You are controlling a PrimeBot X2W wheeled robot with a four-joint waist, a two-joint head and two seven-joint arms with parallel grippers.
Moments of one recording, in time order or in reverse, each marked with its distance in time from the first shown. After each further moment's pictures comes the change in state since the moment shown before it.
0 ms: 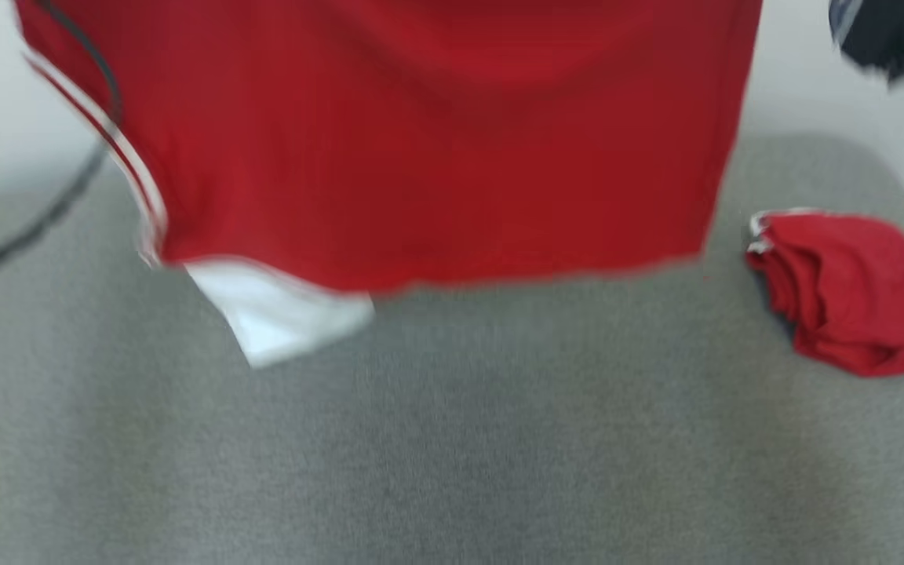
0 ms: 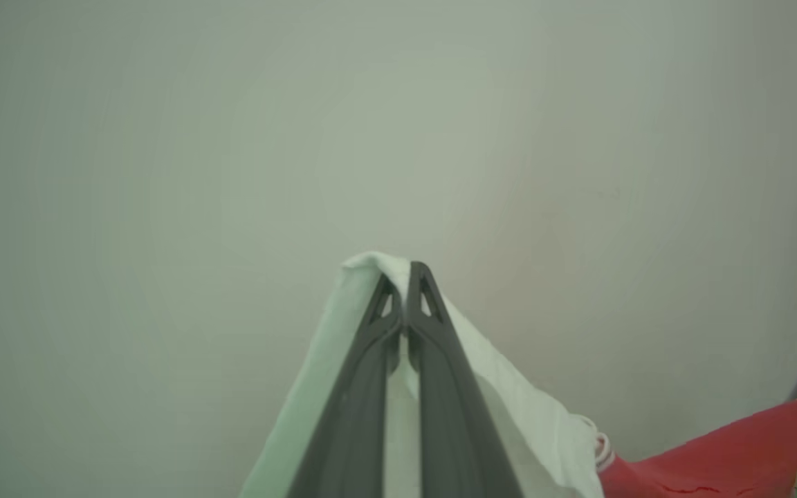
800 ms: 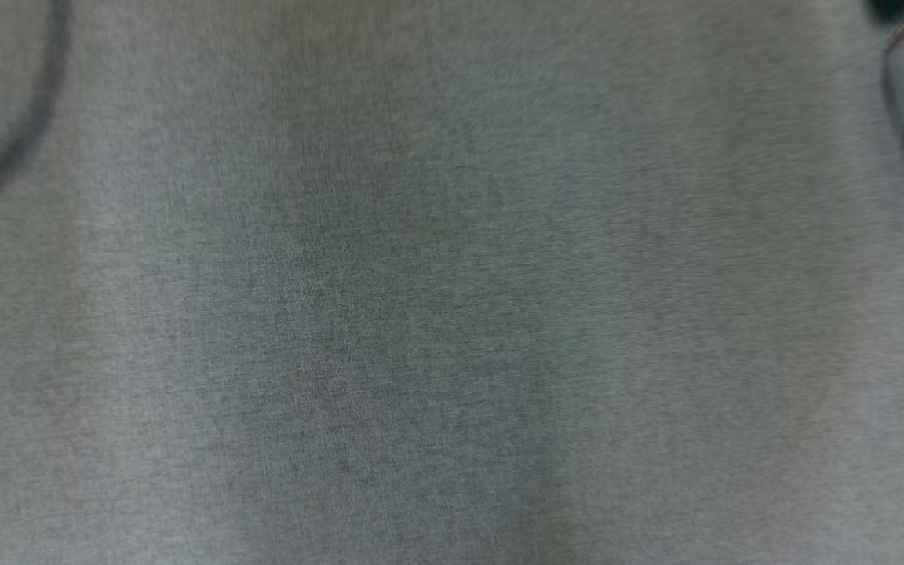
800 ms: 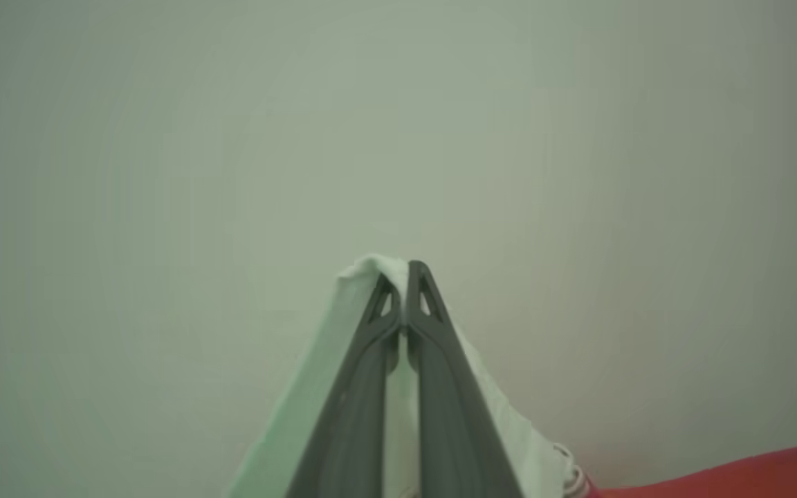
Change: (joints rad) left arm -0.148 -0.086 0.100 0.016 0.371 -0.119 -0.621; right arm -0.249 0.305 -0.198 0.529 -0.457 0.000 -0.759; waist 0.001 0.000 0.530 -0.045
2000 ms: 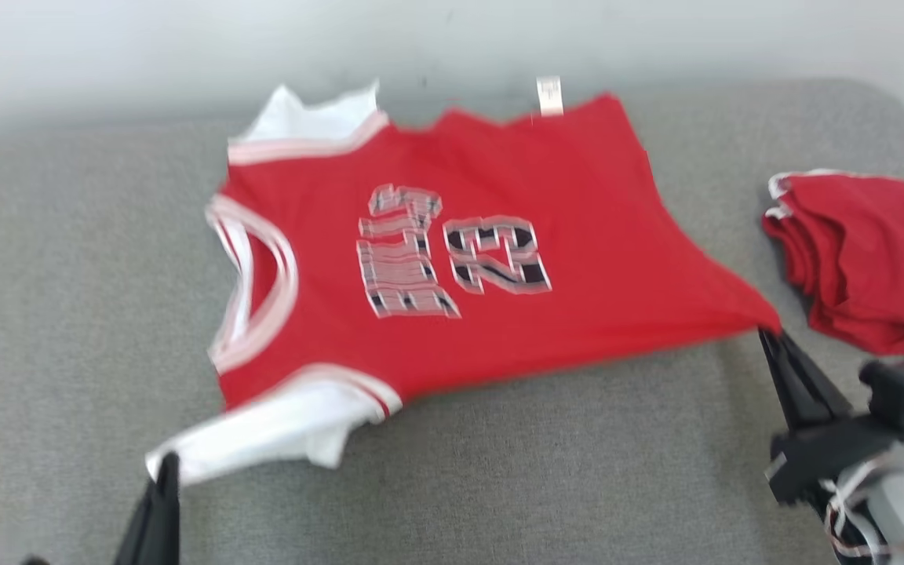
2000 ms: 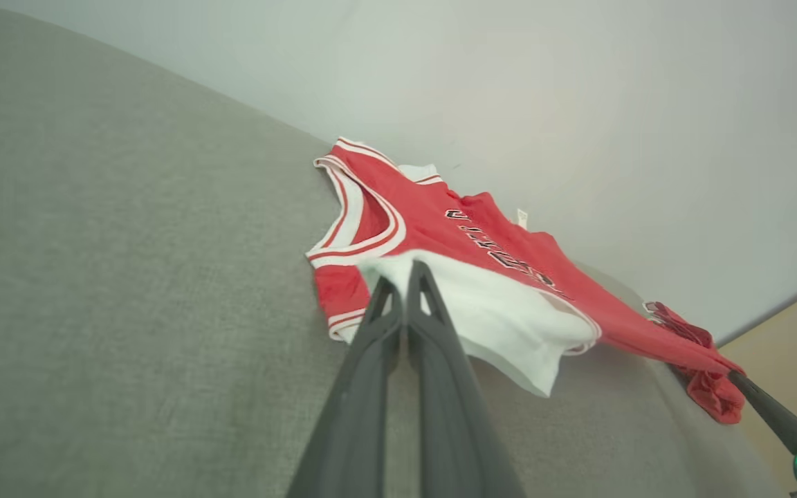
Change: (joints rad) left arm 1.629 0.042 0.081 -0.709 -0.407 0.093 0.074; right arm 1.119 -0.204 0.003 -0.471 0.164 0.000 0.000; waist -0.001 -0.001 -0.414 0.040
